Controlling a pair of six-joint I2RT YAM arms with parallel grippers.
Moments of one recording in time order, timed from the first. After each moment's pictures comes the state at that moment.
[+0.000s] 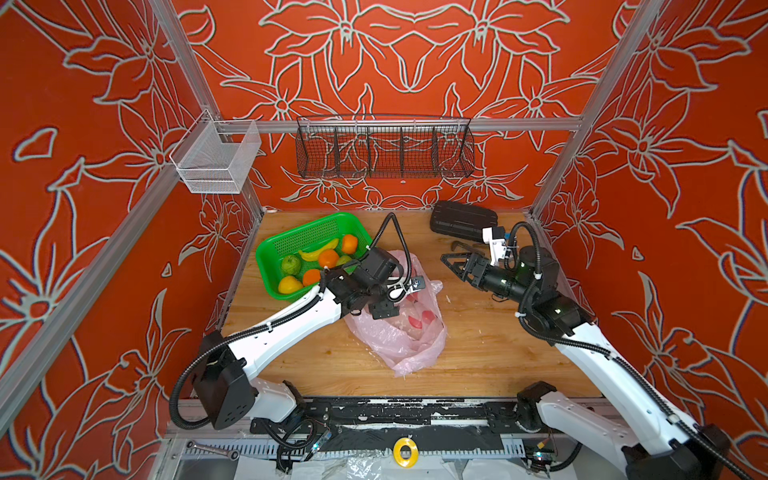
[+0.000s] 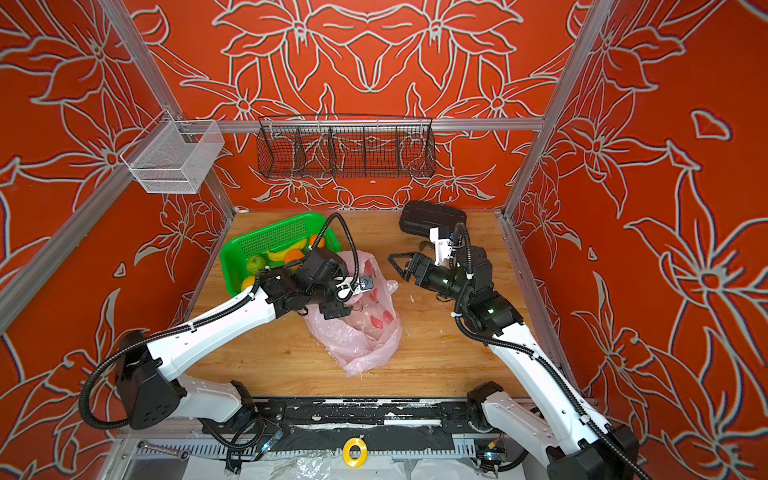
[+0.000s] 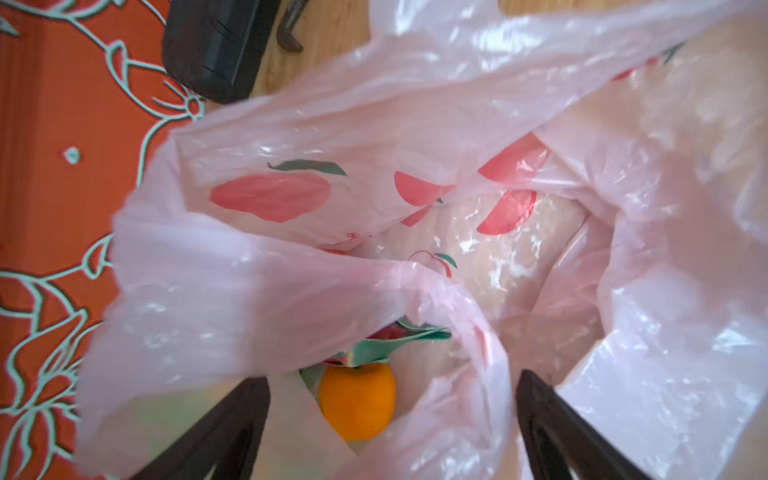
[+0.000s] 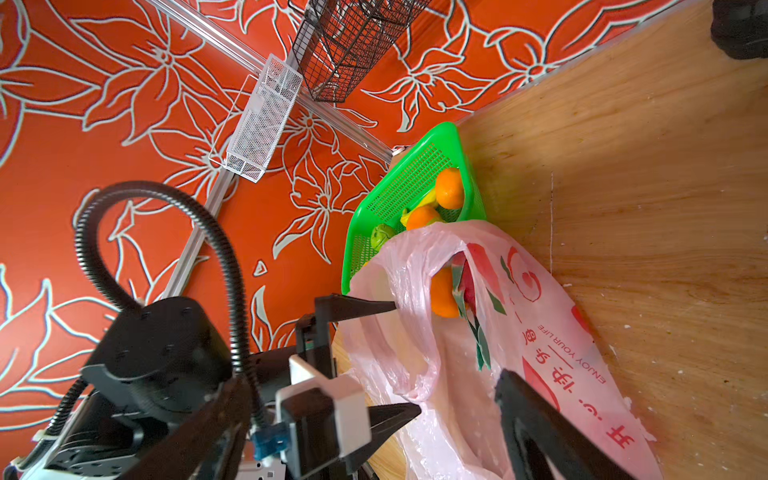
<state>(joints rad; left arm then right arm) -0.73 1.42 1.21 -0.69 -0.08 0.76 0.40 0.94 0.88 -0.18 -0.49 0.86</state>
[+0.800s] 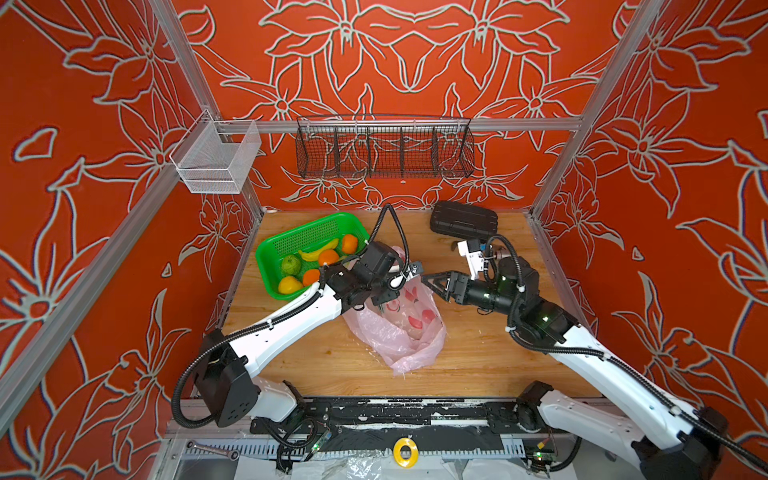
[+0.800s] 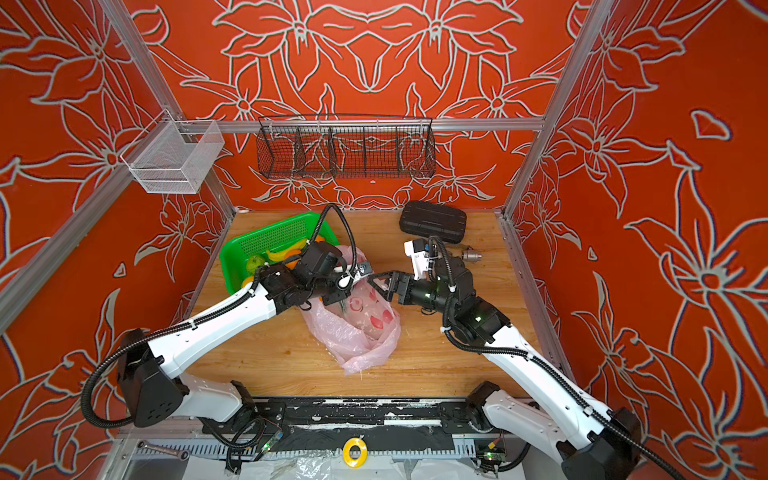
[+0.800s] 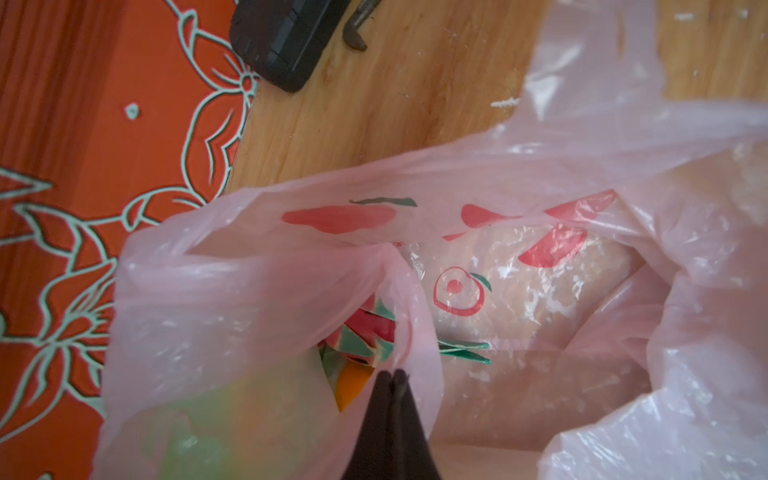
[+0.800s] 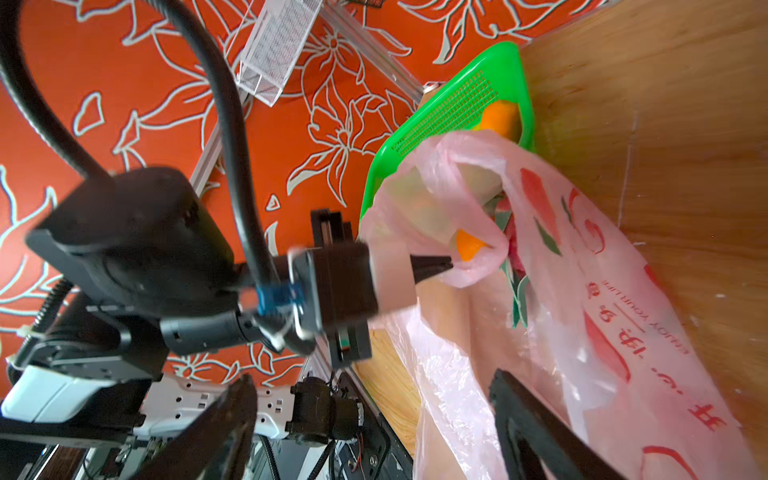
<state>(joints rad) -0.68 1.41 1.26 -0.64 -0.12 0.55 0.64 0.96 0.83 -0.14 -0.43 0.83</state>
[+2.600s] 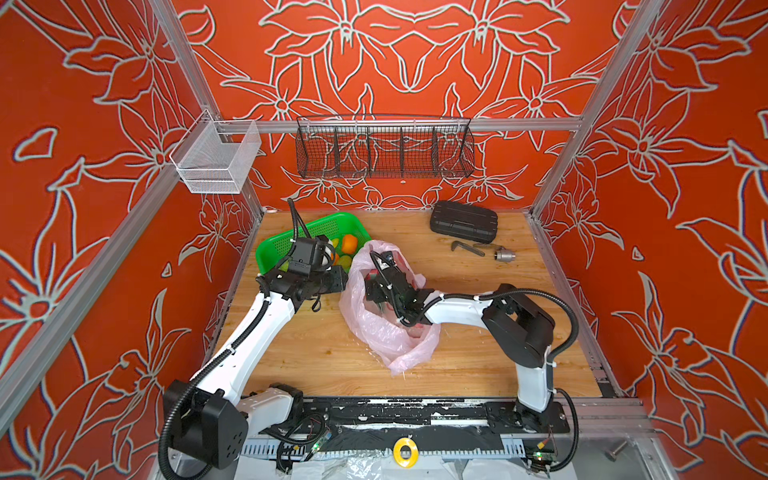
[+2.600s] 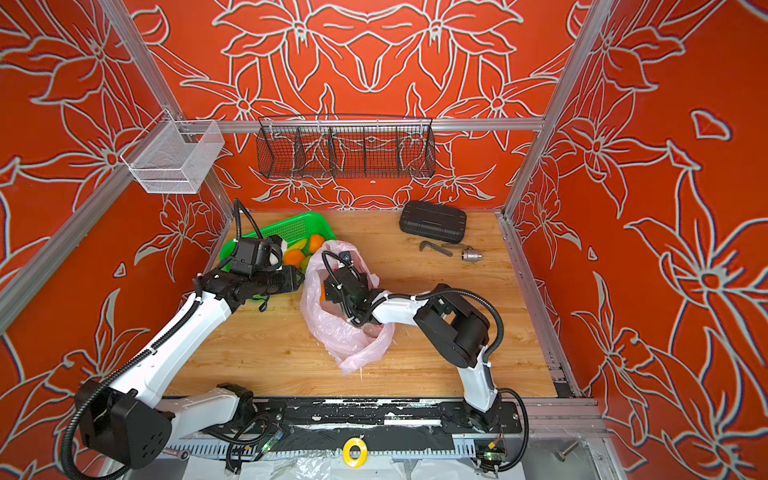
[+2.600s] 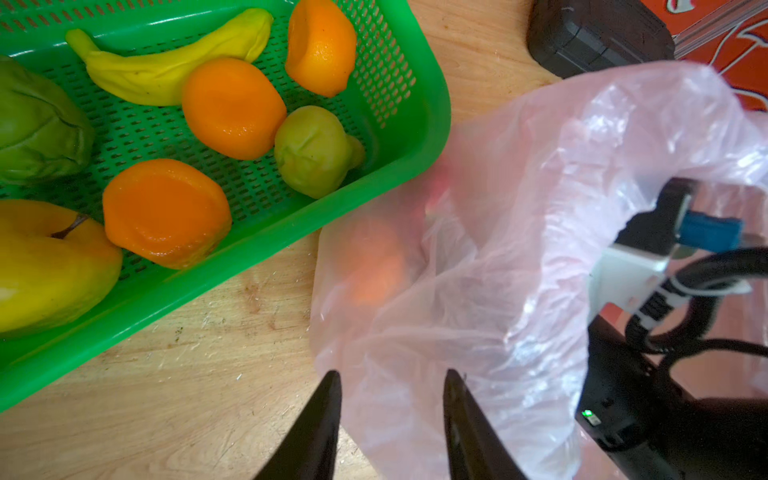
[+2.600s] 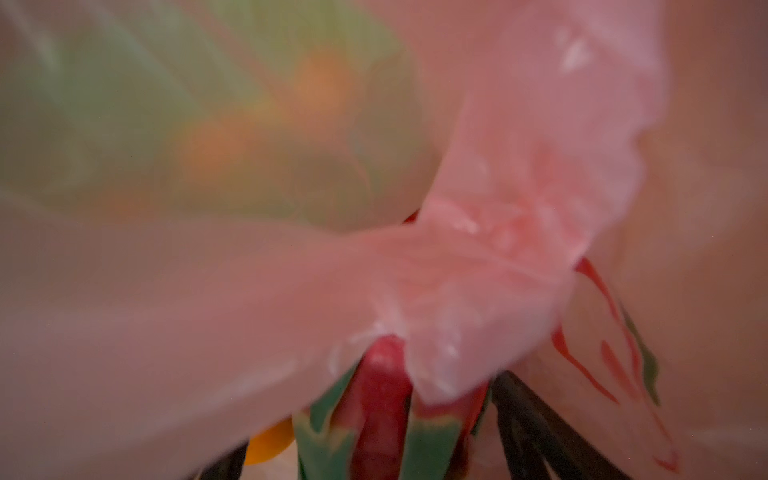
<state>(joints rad) -0.23 1.19 1.06 -0.72 0.14 -0.38 0.91 1.98 1.21 0.18 0.38 0.50</state>
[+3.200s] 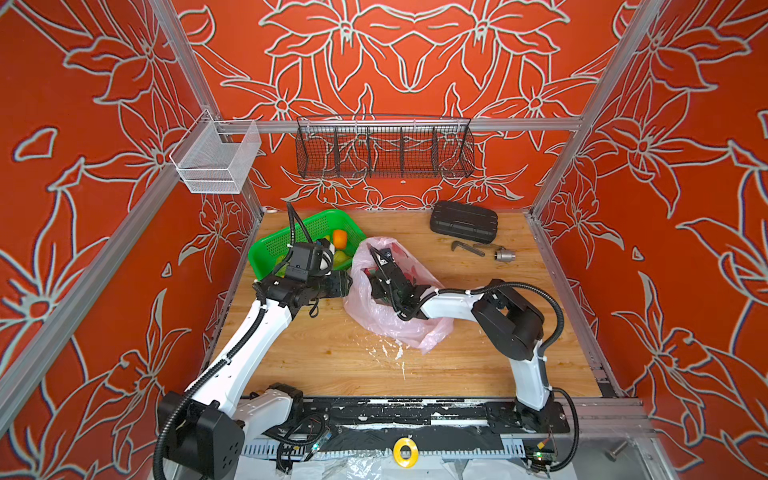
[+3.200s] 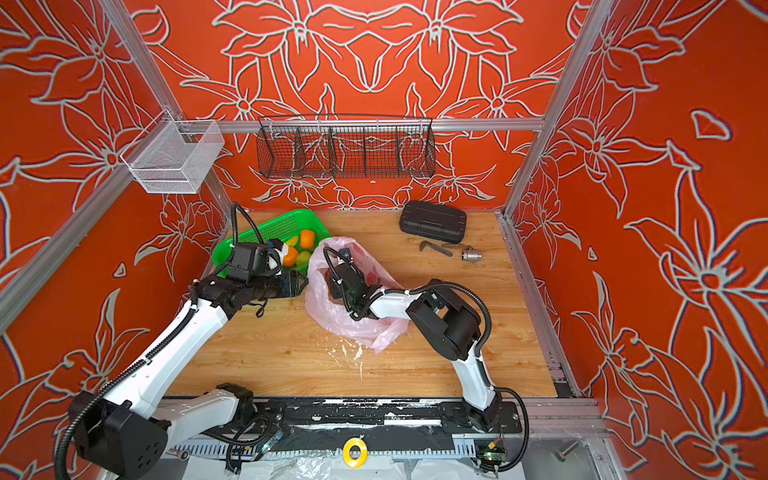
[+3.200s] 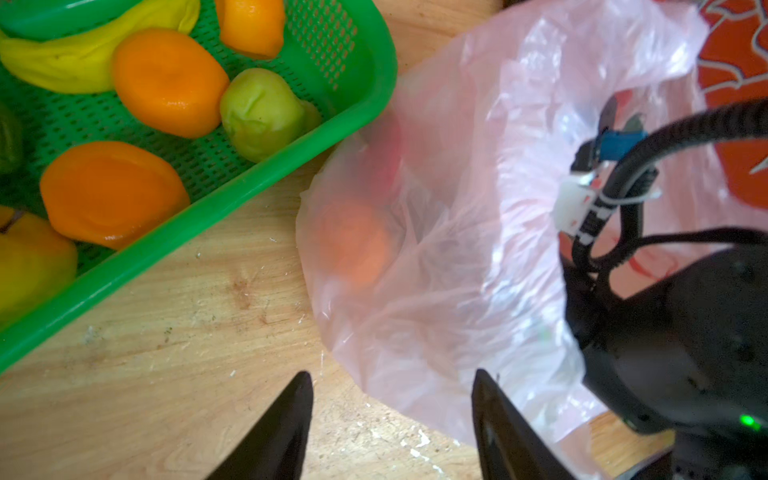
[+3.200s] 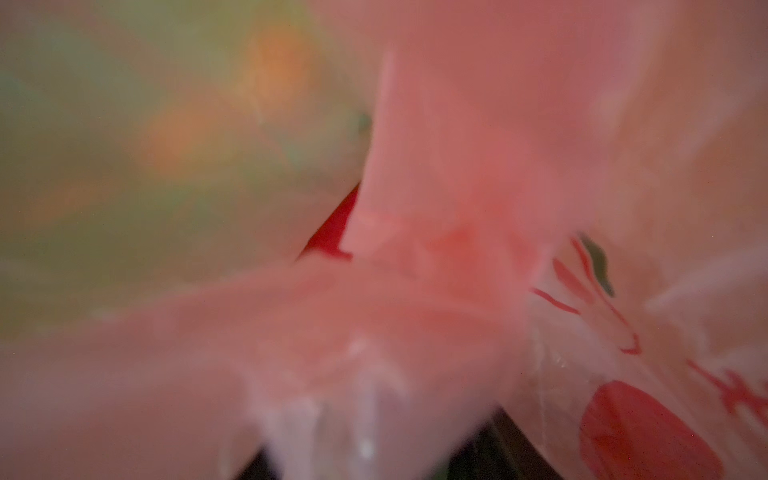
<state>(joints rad) -0.23 1.13 1.02 -0.71 0.20 -0.34 0.87 2.04 1.23 0.23 0.33 0.47</state>
